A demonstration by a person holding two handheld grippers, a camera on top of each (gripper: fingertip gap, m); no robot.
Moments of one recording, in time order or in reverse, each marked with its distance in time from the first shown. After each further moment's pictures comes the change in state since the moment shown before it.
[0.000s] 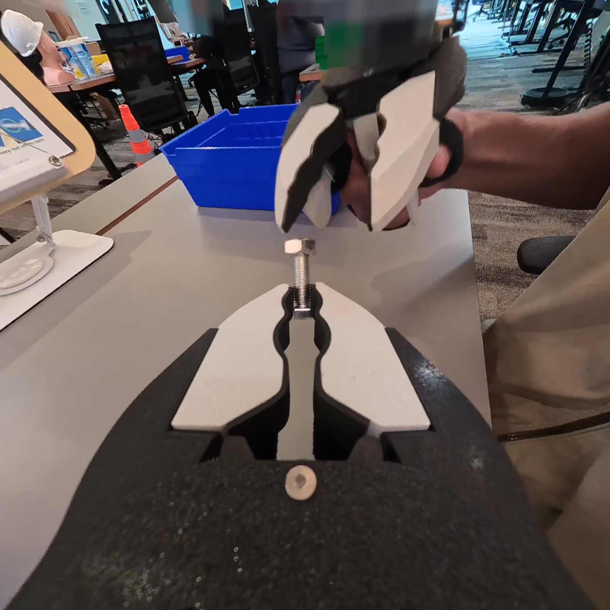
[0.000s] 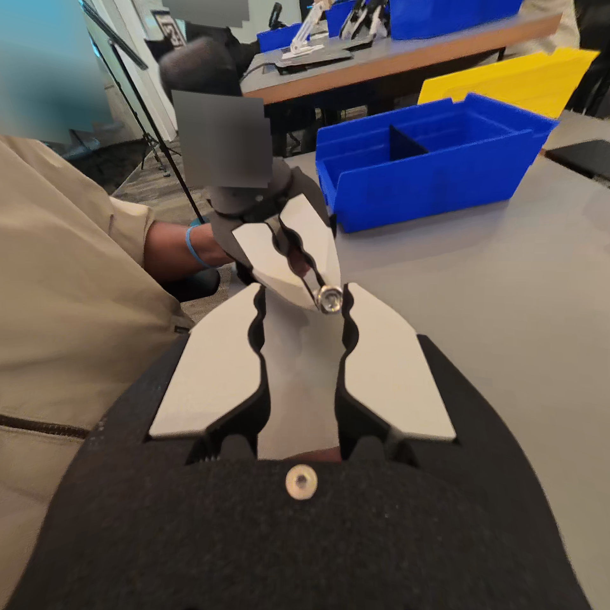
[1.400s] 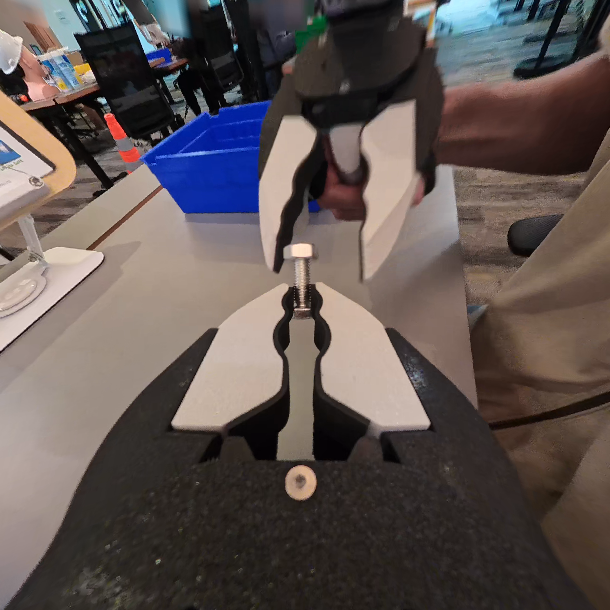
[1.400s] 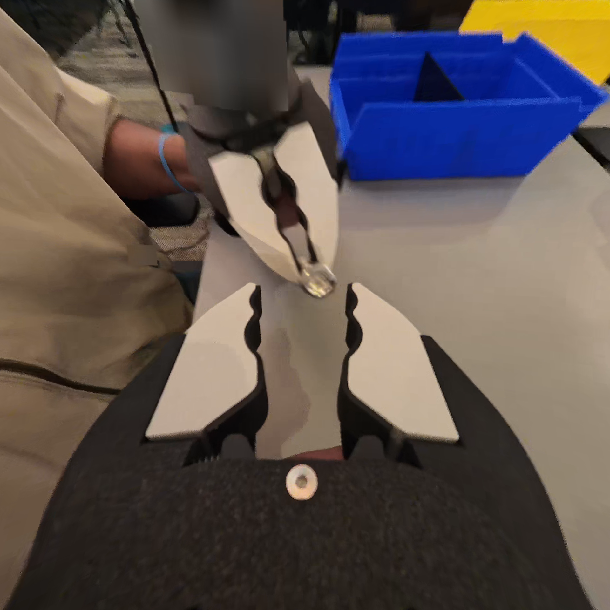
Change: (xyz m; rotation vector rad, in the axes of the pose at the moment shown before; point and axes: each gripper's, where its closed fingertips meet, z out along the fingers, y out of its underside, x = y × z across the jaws) left arm 0.016 -0.003 0.001 -0.017 0.030 0.069; right arm -0.007 0.027 0.007 -0.203 0.009 -0.195
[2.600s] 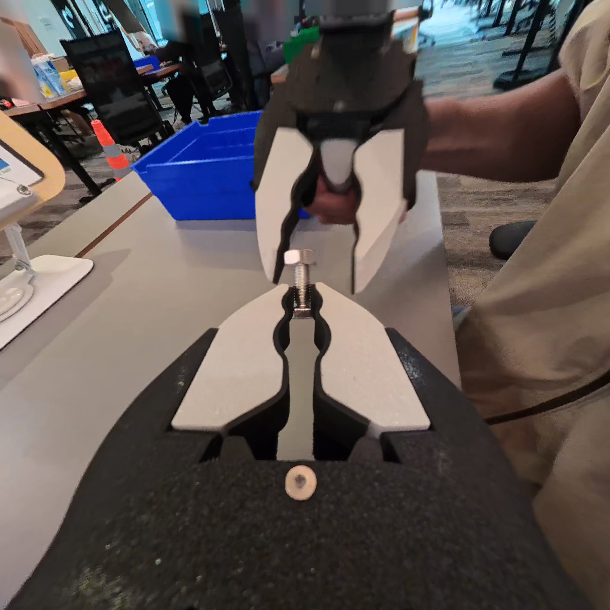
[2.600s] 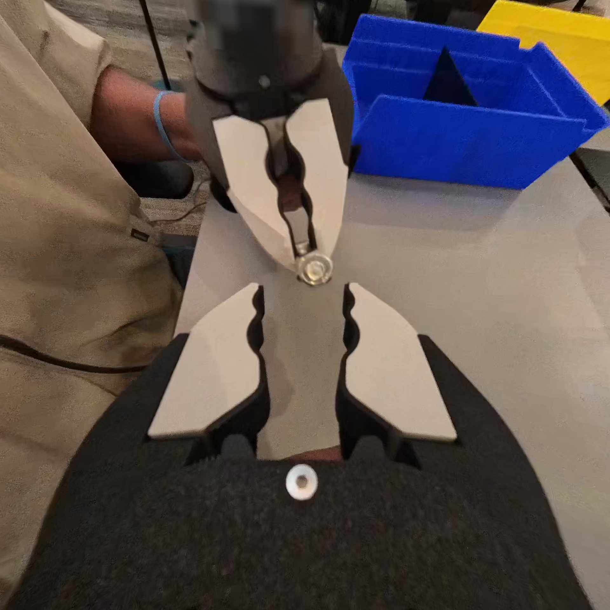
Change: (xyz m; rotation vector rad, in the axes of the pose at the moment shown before) left arm 0.004 -0.007 -0.004 0.017 0.036 -0.005; right arm -0.003 0.004 0.002 -0.057 0.005 -0.120
